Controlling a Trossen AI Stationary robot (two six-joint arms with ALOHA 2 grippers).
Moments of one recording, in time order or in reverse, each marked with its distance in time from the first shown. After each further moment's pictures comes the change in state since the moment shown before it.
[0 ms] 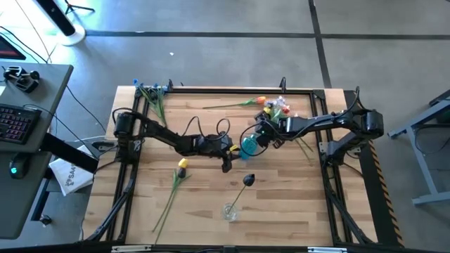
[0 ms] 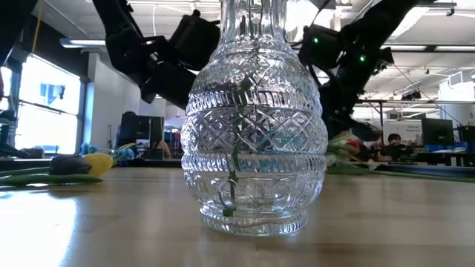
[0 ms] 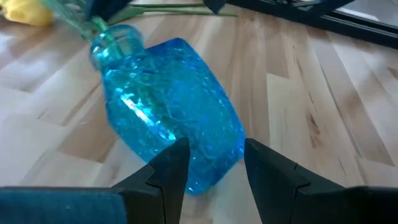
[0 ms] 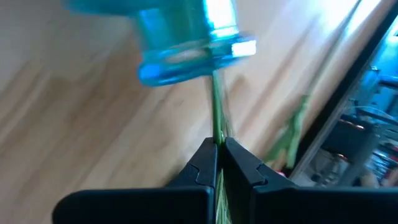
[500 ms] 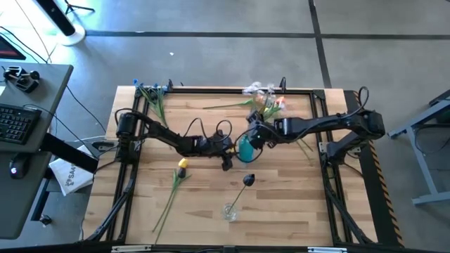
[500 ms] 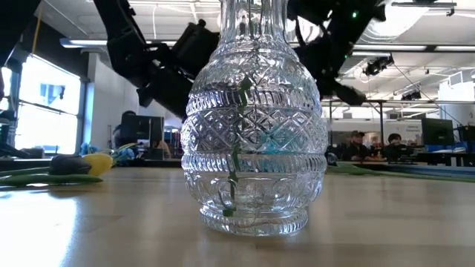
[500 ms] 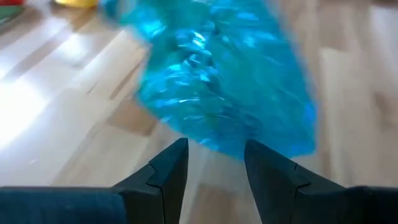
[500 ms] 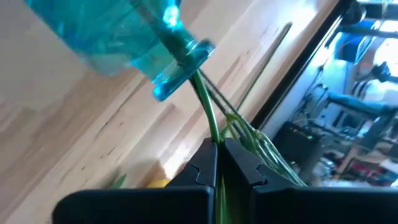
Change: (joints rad) left arm 0.001 0.016 0.000 -0.069 -0.153 0.036; right arm 0.147 -0.002 0.233 -0.183 0.110 -0.023
